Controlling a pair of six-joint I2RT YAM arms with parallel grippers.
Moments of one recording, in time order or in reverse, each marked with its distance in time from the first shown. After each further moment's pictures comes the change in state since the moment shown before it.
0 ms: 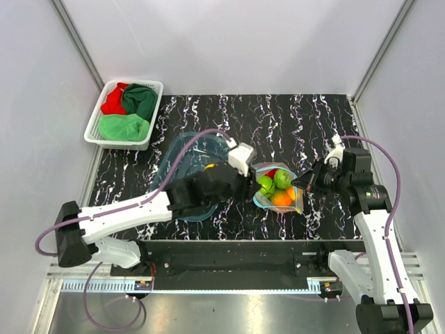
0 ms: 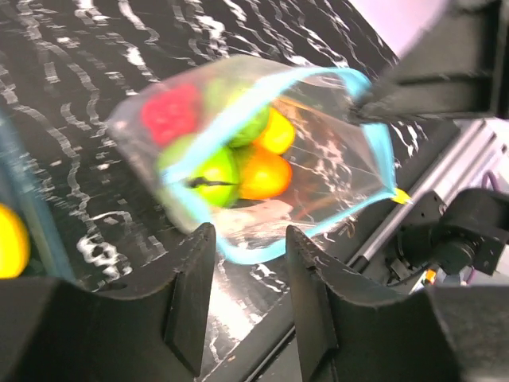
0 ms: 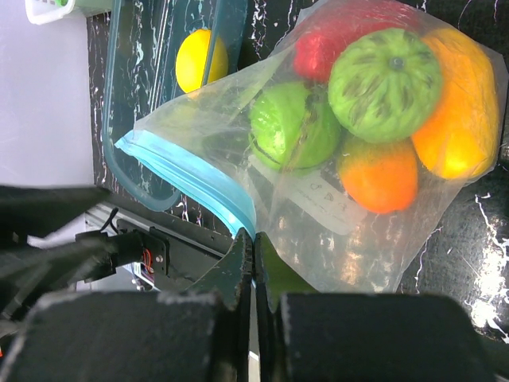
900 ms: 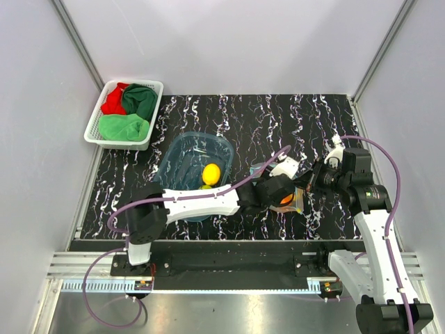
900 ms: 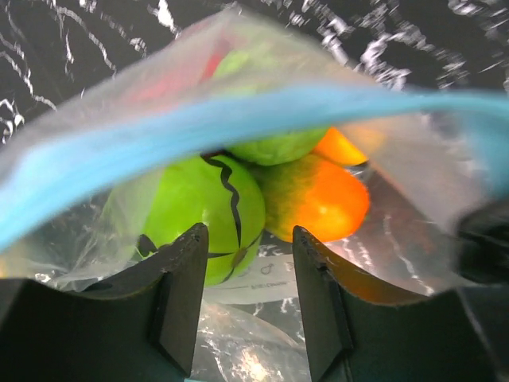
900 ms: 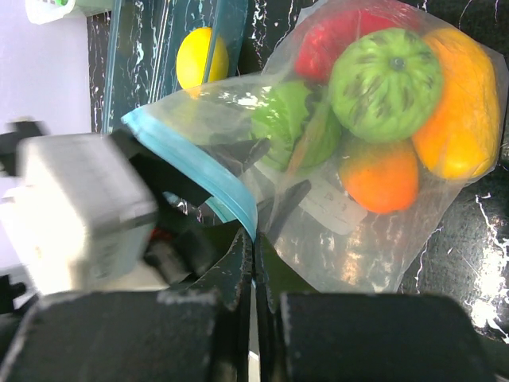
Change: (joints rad) left arm -0.106 0.584 0.384 -0.143 -0.296 0.071; right arm 0.001 0.000 0.000 0.000 0.000 0.000
